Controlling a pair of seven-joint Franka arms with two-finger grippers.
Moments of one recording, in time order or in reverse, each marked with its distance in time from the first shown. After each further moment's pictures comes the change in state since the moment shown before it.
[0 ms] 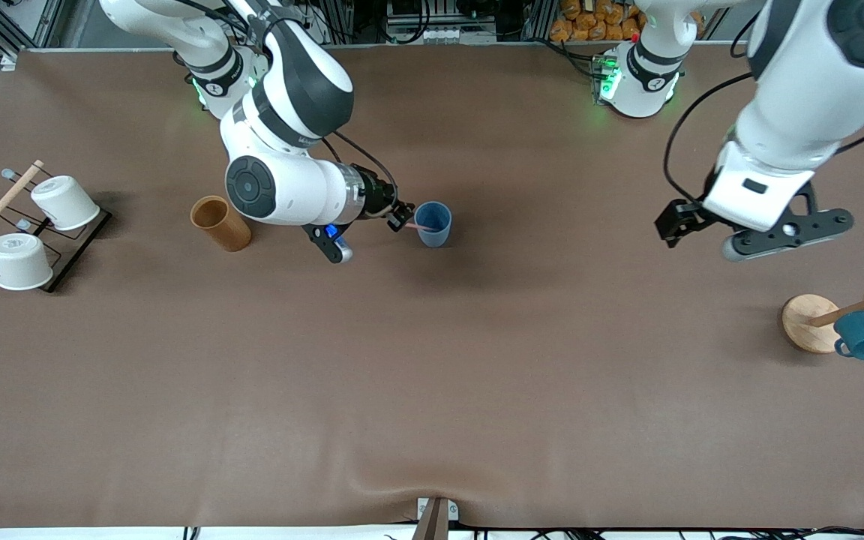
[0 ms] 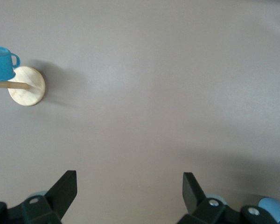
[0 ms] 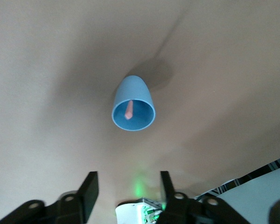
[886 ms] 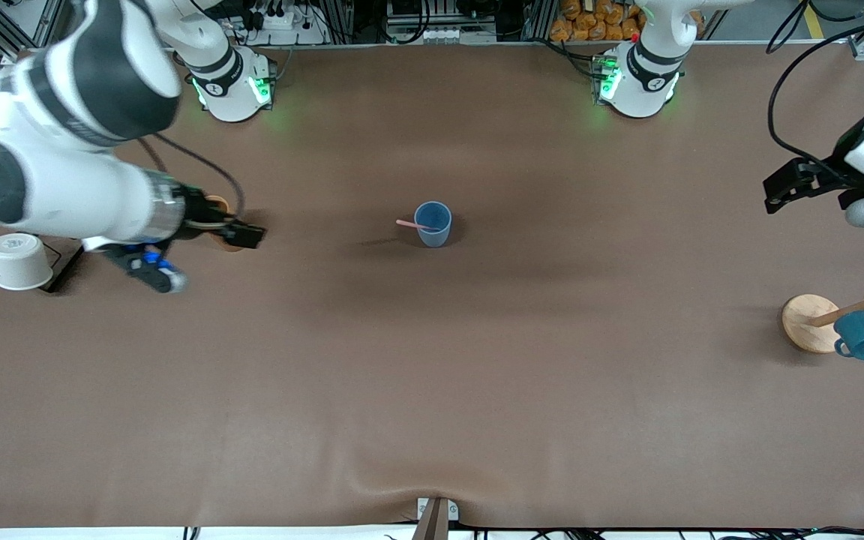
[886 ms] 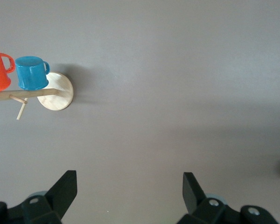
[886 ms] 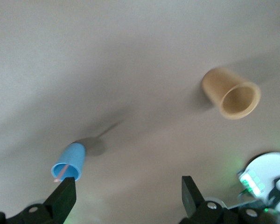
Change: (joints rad) left arm -0.081 -0.095 0.315 -0.003 -0.103 -0.099 0.410; right arm -0.112 -0.071 -0.302 0.195 -0.268 -0.406 -0.627
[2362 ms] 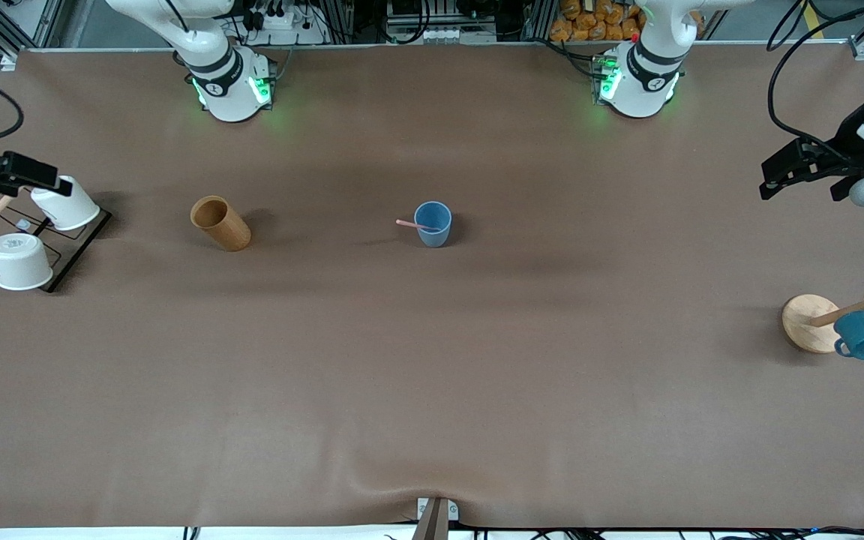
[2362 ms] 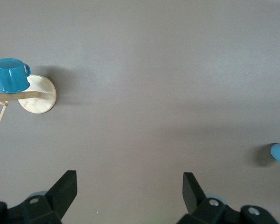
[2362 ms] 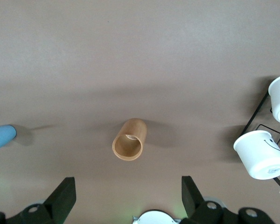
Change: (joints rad) left arm -0.011 -0.035 0.008 -0.017 -0.071 0.001 0.023; right arm -0.483 -0.336 0.190 -0.278 -0.205 0.086 -0.716
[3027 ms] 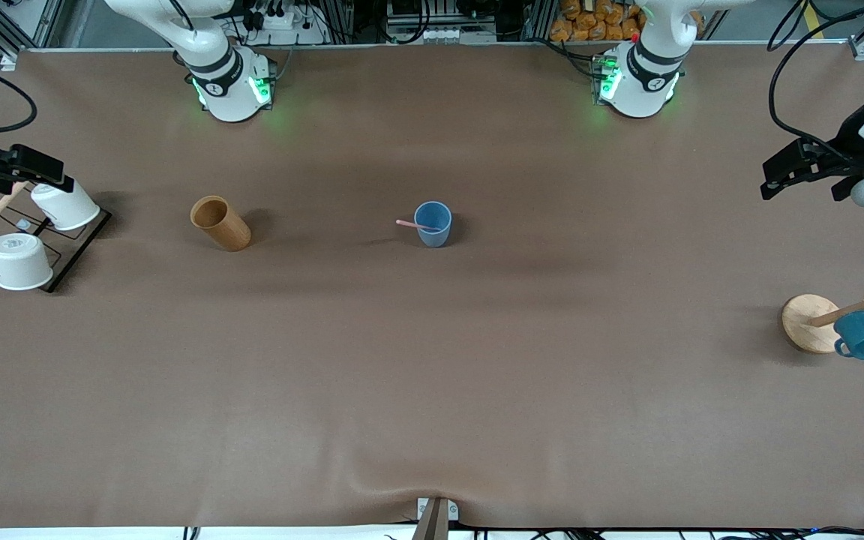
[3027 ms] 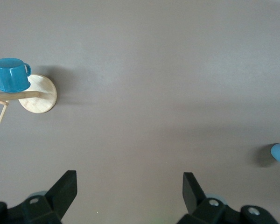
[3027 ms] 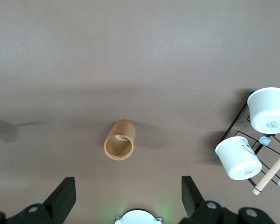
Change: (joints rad) left arm 0.001 0.000 0.002 0.001 0.000 0.000 0.001; right arm 0.057 0.055 0.022 0.146 -0.092 -0.071 0.000
